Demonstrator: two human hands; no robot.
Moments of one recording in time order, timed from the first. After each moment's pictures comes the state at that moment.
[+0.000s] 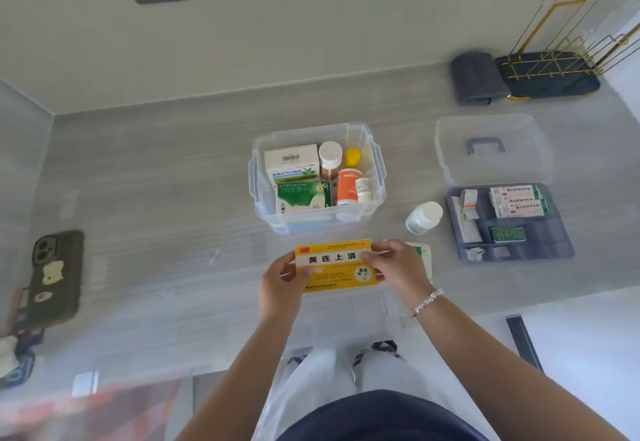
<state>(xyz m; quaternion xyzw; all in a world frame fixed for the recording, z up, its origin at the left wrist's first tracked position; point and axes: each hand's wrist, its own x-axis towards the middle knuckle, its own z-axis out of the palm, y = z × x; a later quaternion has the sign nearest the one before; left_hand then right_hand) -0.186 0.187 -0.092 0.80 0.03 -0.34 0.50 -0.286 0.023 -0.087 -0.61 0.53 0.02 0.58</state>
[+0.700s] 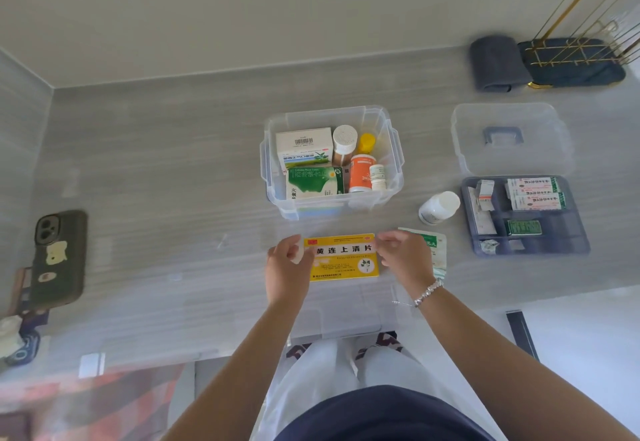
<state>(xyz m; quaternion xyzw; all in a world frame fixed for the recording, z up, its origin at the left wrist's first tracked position) -0.174 0.188 -0.104 0.86 -0.02 -0.28 0.42 -0.275 0.032 -0.098 -0.68 0.54 -0.01 0.50</state>
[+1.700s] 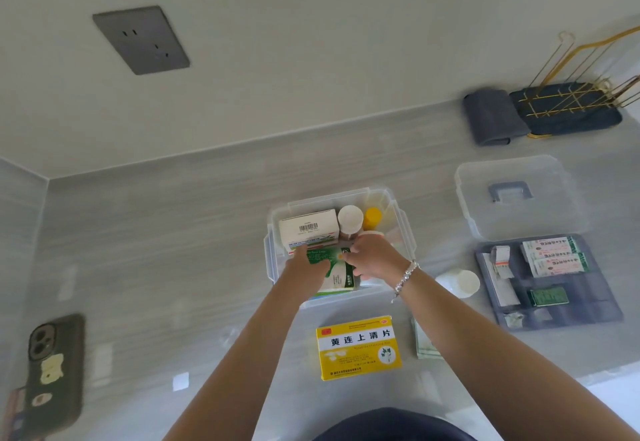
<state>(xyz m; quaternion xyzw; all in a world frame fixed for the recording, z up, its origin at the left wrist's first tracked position) -0.054 0.087 -0.056 0.82 -0.09 -0.49 0.28 -0.126 -0.033 -0.079 -0.79 0.37 0.25 0.41</state>
